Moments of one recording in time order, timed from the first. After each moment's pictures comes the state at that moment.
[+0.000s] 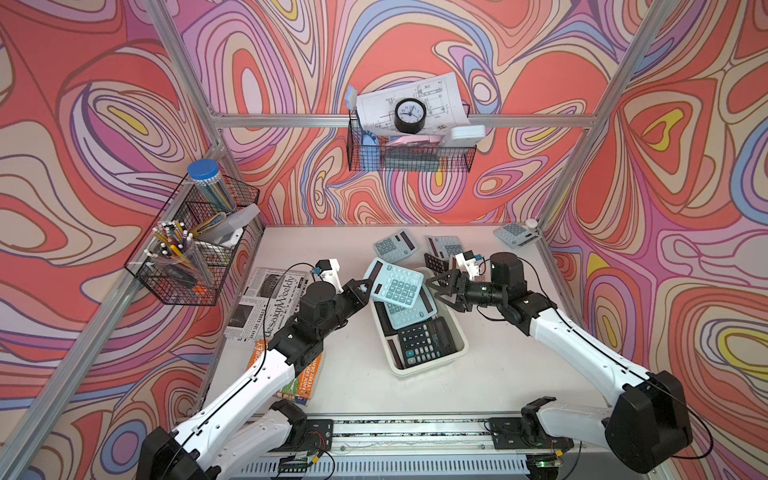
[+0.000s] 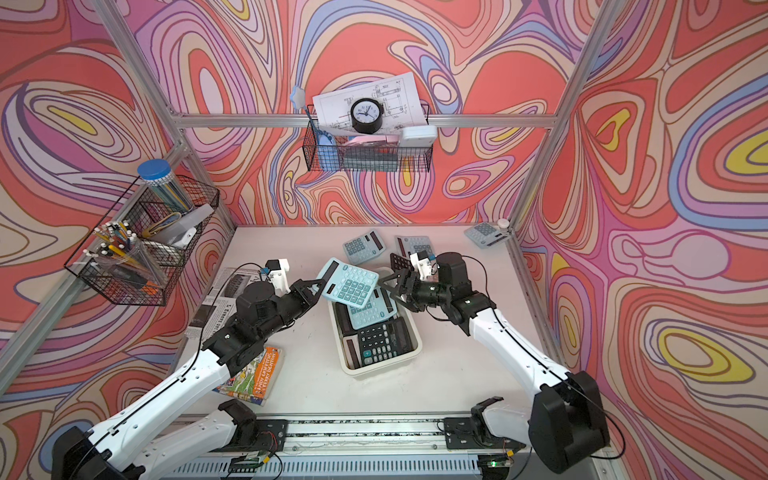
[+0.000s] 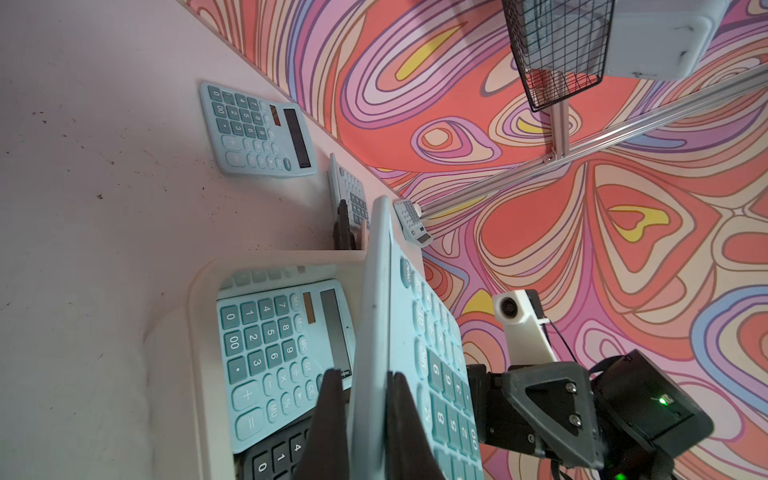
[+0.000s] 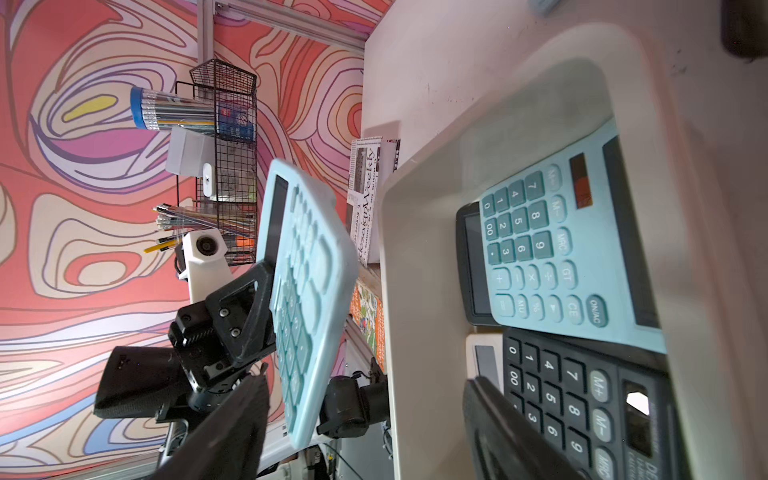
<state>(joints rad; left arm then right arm) -0.56 0.95 0.70 0.02 0.04 -1.04 0.36 1.26 0.87 -0.08 -0.79 1.00</state>
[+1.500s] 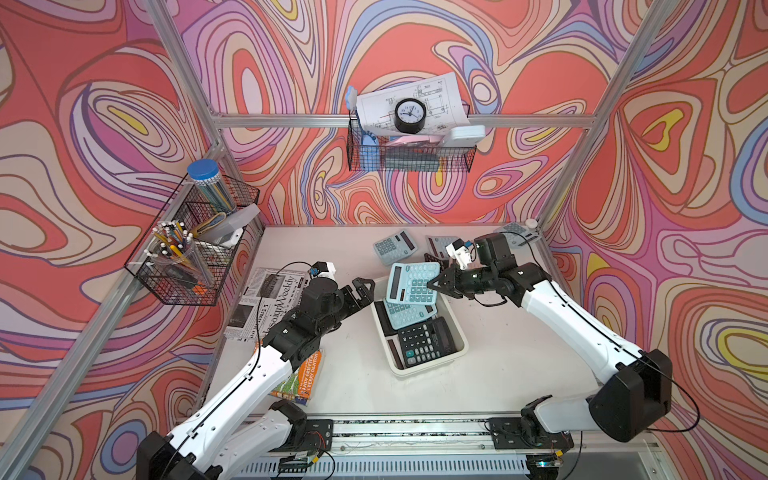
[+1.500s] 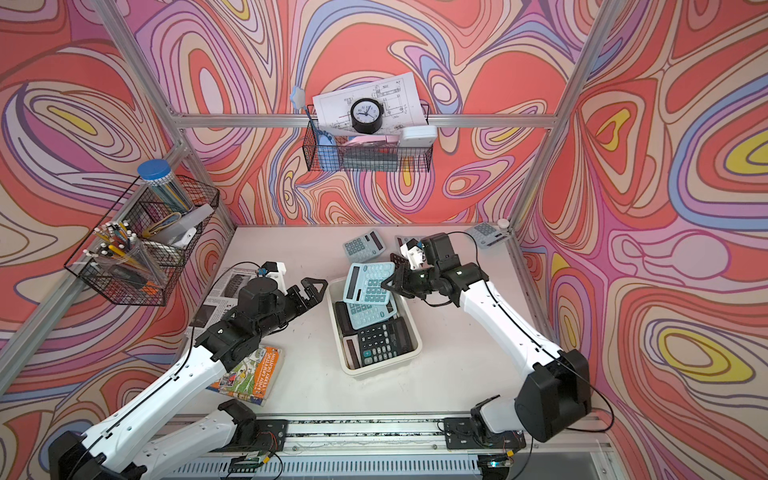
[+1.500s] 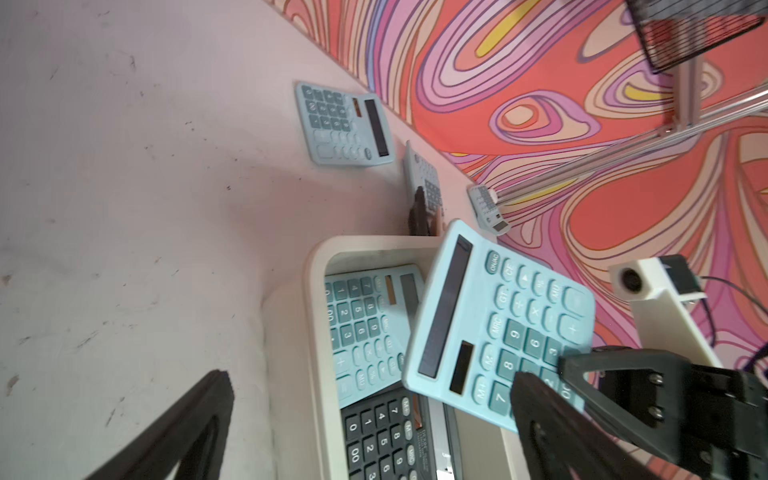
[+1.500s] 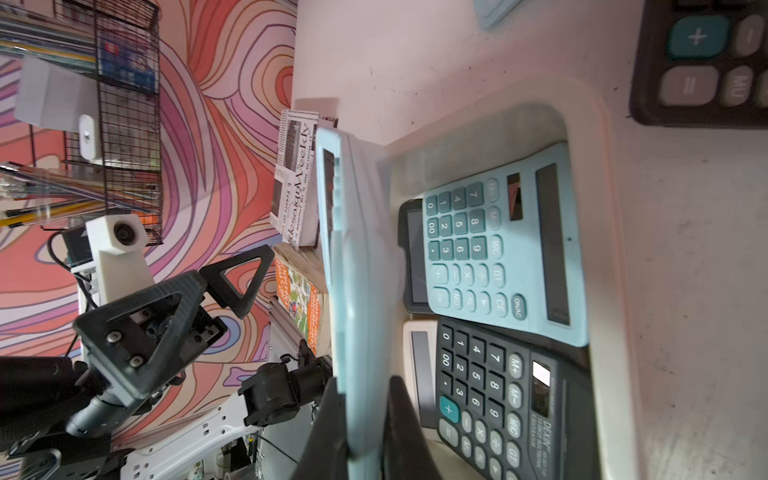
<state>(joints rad) -0.50 0.97 0.77 -0.31 0.03 -0.93 0.41 1.43 1.28 -0.68 -0.60 0.60</state>
